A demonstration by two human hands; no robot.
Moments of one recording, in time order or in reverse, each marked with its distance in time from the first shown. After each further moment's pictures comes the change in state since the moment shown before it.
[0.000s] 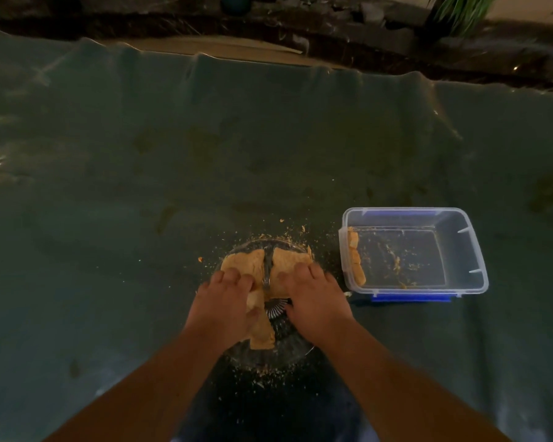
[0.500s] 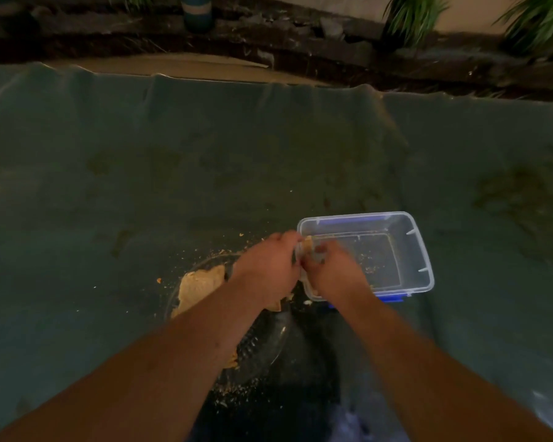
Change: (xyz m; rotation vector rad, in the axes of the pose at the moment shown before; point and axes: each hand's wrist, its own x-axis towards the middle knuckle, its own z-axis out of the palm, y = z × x) left_hand 0.079 0.136 -0.088 -0.350 0.095 0.189; right_hand -0.008 0.093 -0.062 0.603 0.152 0.599
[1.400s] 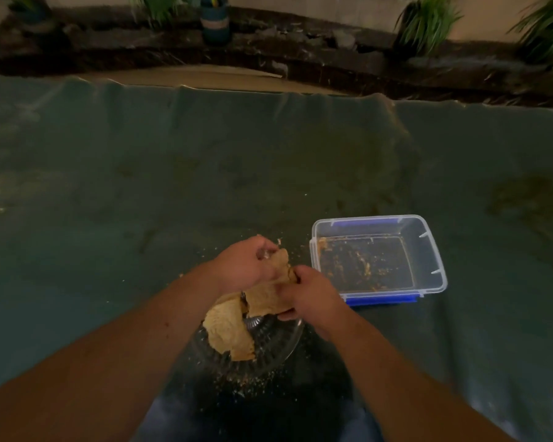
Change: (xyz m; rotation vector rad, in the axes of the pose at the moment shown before) left_hand -0.029 -0.061 -0.039 -0.523 -0.205 -0.296; right_hand -0.046 -0.039 0.039 0.721 -0.426 0.184
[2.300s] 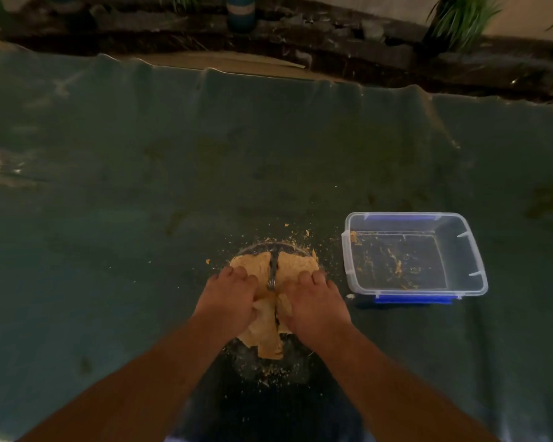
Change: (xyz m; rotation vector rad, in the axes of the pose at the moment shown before) left_hand -0.039 -0.109 0.014 0.924 0.133 0.049; right_hand 0.016 0.042 0.047 -1.550 0.133 -0.502
